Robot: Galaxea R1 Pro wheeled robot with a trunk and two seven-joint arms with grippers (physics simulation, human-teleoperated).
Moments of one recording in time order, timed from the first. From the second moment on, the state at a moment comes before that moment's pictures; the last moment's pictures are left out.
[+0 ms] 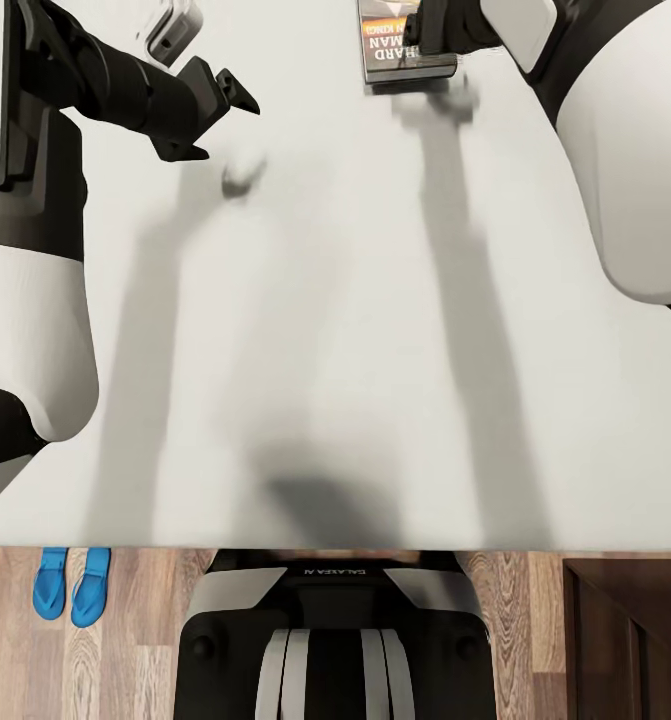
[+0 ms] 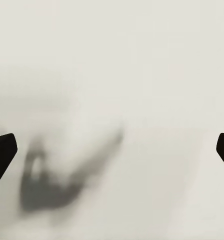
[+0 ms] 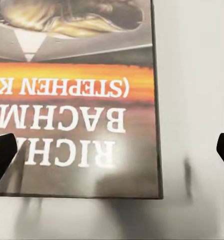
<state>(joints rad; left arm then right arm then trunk) -1.75 0.04 -0.14 -1.17 1.44 1.05 0.92 -2.21 0.15 0.07 -0.24 -0.03 0.57 -0.07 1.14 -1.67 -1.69</state>
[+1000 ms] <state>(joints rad) -1.75 0.04 -0.14 -1.19 1.44 1.05 0.92 -2.22 0.15 0.07 -0.23 -0.03 0.57 -0.07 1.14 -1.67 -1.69</state>
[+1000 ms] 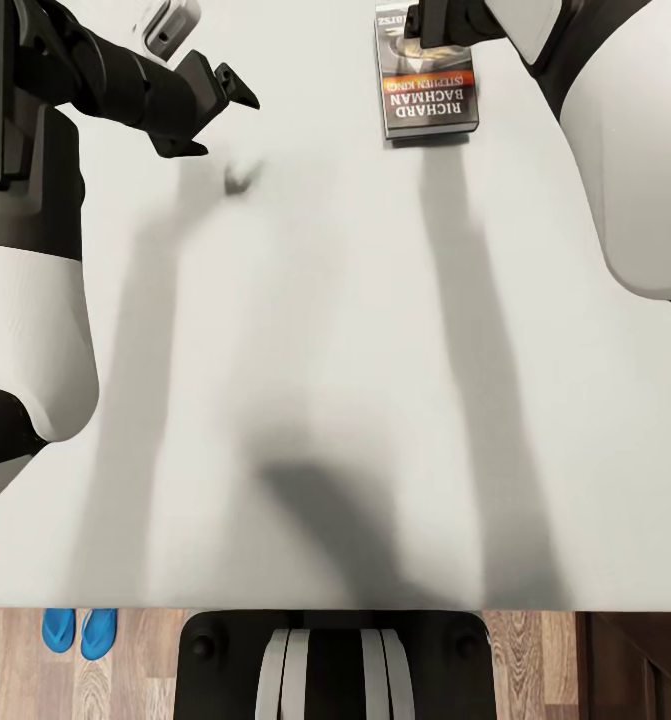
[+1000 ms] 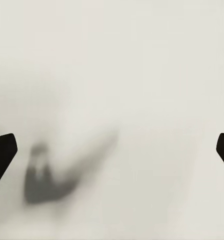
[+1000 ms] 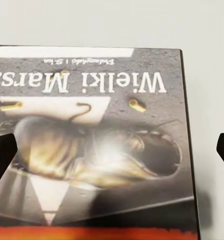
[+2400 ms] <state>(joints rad) -1.73 0.04 -0.14 -1.18 1.43 1.05 0.92 -2.17 0.16 0.07 -0.26 -0.01 0.54 -0.07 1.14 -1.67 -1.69</state>
